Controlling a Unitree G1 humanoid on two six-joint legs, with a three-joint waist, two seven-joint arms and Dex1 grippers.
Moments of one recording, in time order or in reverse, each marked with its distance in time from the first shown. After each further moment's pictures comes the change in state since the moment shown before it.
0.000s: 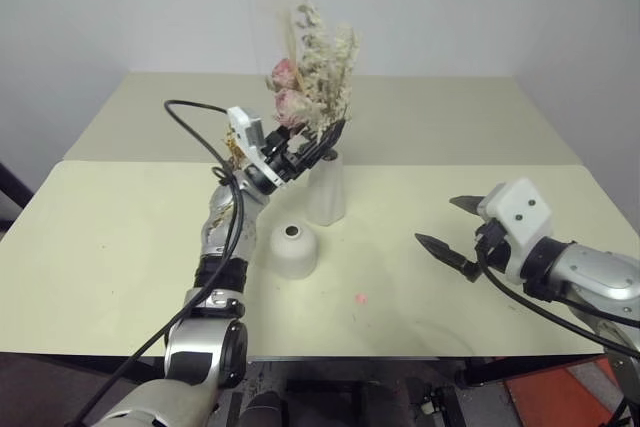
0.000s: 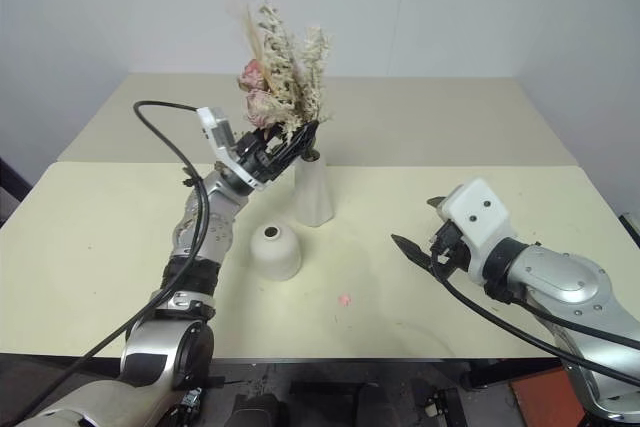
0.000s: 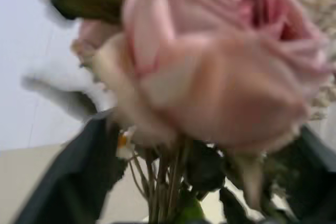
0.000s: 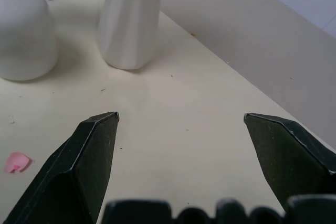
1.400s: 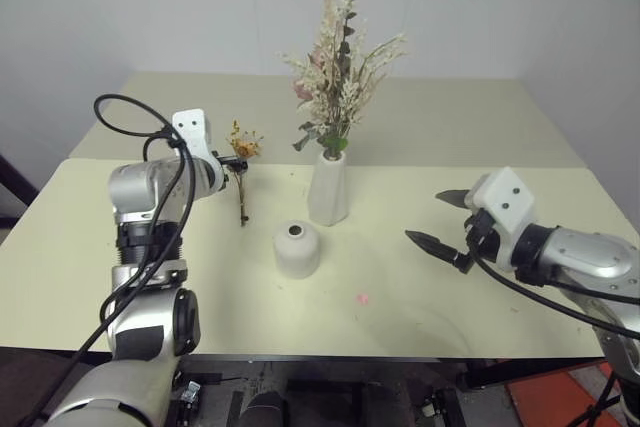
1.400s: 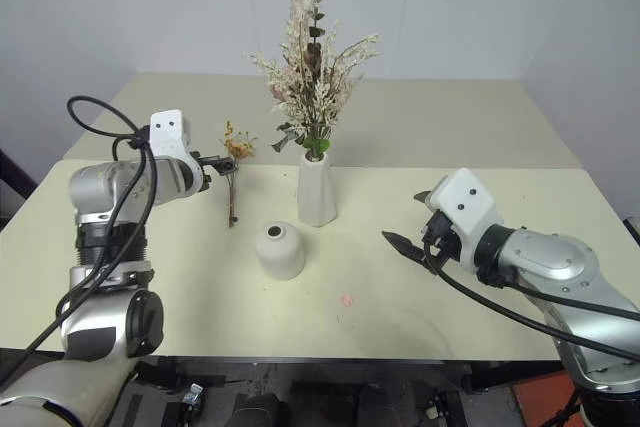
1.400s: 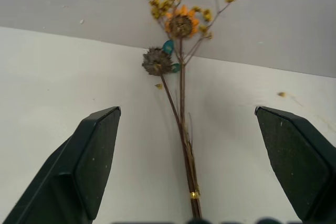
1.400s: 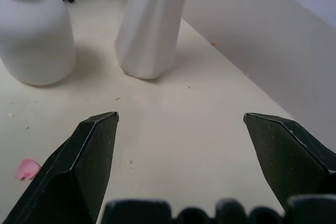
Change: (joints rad) left arm -0.208 0.232 0.063 -0.095 0.204 1.100 1.048; right arm -0.121 -0.033 0.062 0.076 -0.004 -0.006 0.087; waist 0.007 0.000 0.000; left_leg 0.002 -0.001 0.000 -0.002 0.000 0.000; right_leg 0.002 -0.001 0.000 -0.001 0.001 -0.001
